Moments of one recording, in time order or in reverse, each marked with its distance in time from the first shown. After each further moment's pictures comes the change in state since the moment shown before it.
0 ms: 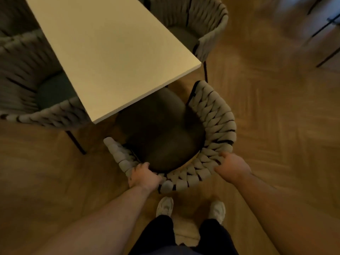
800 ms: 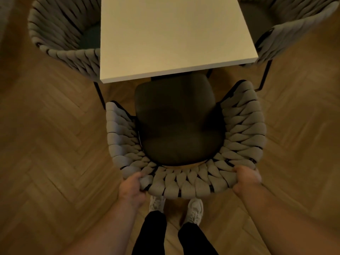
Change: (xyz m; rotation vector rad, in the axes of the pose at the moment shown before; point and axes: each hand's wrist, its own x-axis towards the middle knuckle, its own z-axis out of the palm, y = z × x) left_hand 0.007 0.038 0.132 -1.936 0.373 -0.728; right_hand 0.189 0.047 0.008 1.184 0.016 0.442
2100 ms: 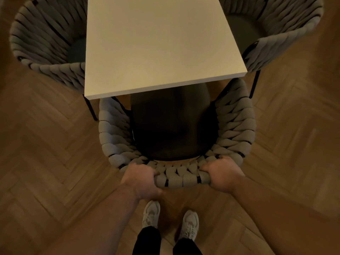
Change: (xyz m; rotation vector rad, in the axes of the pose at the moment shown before) left_hand -0.031 0.052 0.106 2.419 -0.409 0.901; right_hand -0.012 -0.072 0.046 -2.005 -0.554 -1.299
